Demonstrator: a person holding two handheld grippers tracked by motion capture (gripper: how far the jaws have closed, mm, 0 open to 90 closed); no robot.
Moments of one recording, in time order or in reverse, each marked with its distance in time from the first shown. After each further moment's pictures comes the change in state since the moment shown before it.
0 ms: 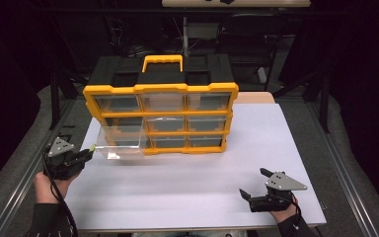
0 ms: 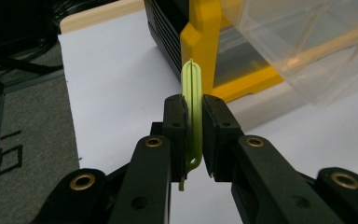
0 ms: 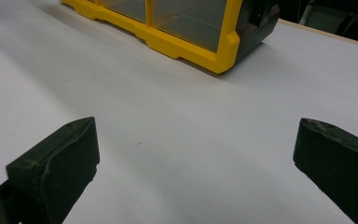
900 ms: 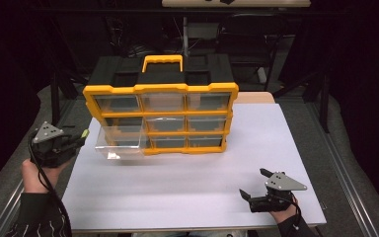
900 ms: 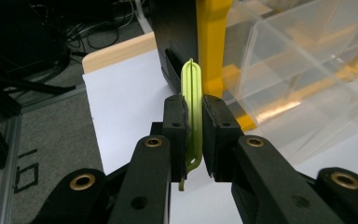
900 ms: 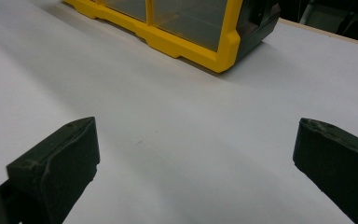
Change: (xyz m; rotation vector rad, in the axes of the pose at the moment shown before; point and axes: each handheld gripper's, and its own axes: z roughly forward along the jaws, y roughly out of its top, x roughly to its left) left arm 0.005 0.043 -0.031 -0.053 0.023 0.026; right arm 0.000 0.000 0.000 0.002 -0.001 -0.003
